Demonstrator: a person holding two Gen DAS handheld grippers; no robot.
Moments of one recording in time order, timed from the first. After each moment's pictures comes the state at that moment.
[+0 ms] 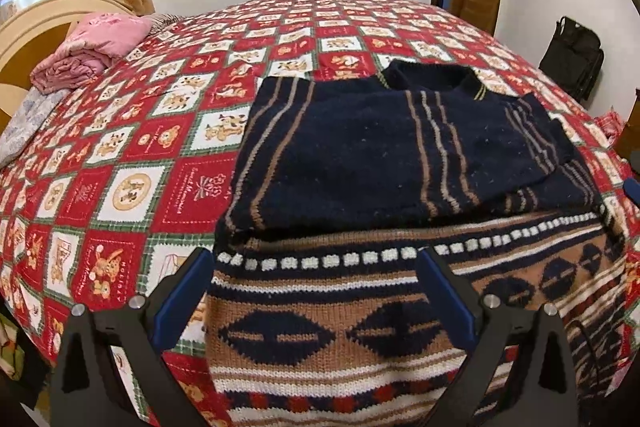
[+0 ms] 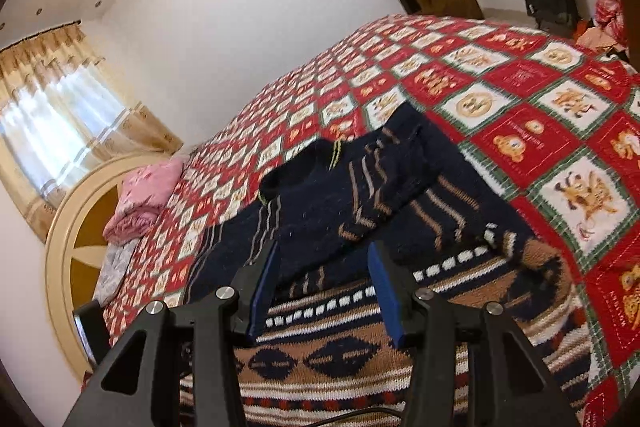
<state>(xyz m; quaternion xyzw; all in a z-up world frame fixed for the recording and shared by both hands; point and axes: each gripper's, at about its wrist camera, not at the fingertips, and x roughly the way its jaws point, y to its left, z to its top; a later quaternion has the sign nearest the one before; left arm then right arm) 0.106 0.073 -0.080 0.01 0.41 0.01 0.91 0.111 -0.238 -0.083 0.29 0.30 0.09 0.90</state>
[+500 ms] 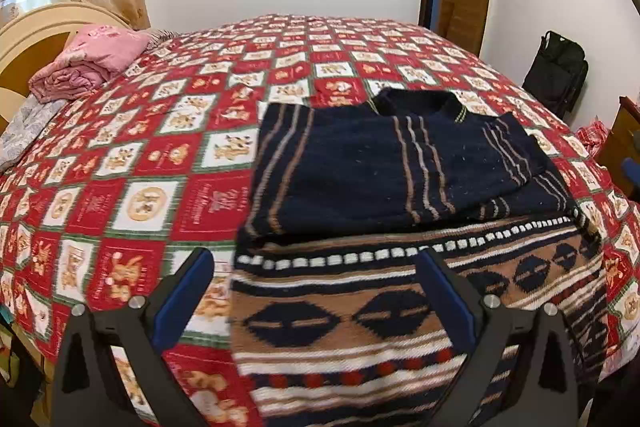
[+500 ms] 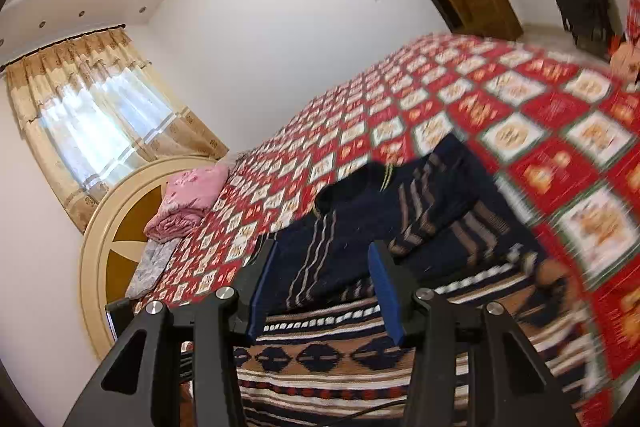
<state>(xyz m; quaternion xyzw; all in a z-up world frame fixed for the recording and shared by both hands) 0.080 0.091 -0.055 0.00 0.38 -0.01 0.93 0.079 -0.248 -0.040 0.28 0.25 0.16 0.91</state>
